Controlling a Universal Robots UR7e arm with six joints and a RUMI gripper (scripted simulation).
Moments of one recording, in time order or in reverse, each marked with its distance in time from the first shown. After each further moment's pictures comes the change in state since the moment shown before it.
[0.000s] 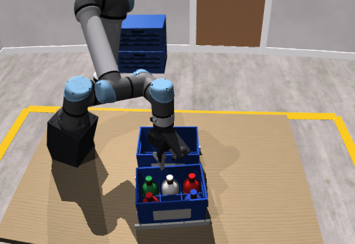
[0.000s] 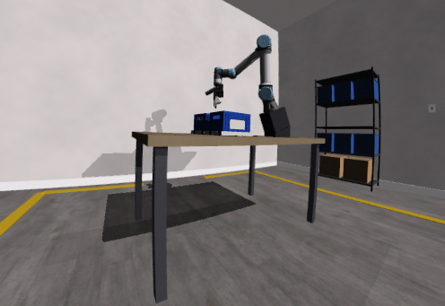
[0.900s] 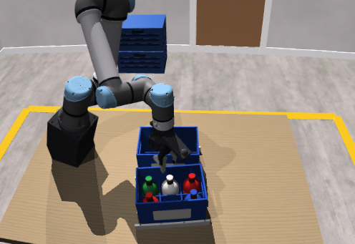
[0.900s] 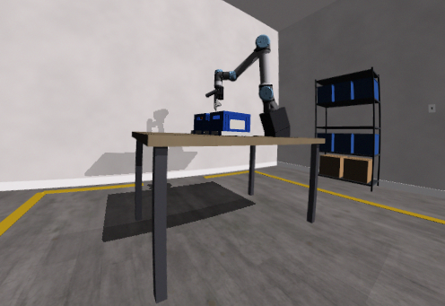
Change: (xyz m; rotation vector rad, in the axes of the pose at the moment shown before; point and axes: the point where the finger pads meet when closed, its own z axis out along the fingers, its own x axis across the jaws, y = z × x) arm -0.006 0.004 0.024 0.006 -0.003 -0.065
